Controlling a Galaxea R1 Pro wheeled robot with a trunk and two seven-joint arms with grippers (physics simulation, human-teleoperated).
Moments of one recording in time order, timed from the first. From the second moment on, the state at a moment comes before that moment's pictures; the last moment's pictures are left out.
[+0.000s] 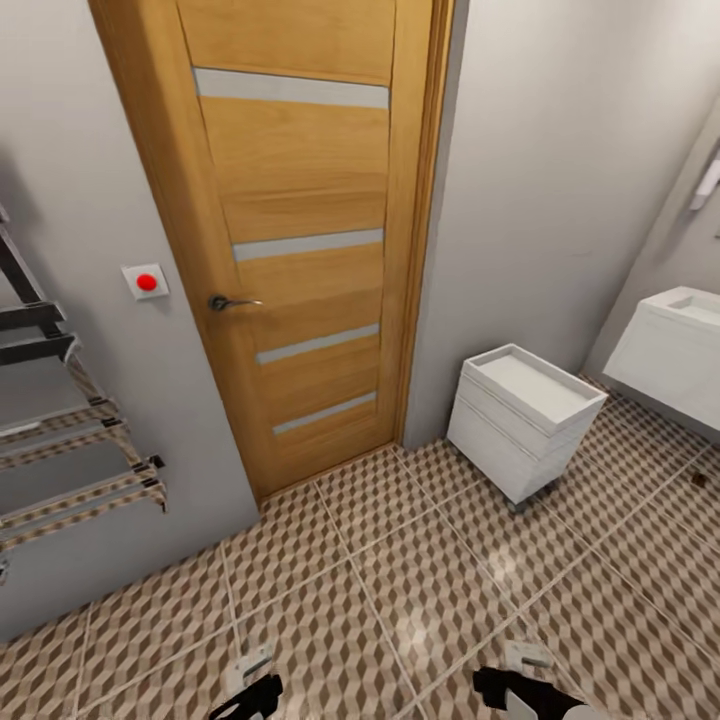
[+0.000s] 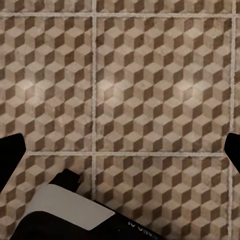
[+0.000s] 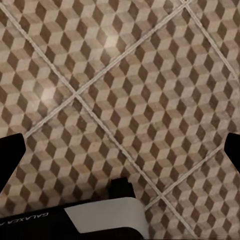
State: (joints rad) left arm -0.54 -0.13 -0.37 0.00 0.80 -0.21 0.27; right arm -0.61 -0.01 0.50 0.04 -0.65 0.00 -0.10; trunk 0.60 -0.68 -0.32
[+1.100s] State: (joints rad) left arm -0.53 -0.15 -0.36 0.00 0.81 -0.25 0.27; right arm -0.50 -0.08 0.50 0.03 -0.65 -0.03 -0.03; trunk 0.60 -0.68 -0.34
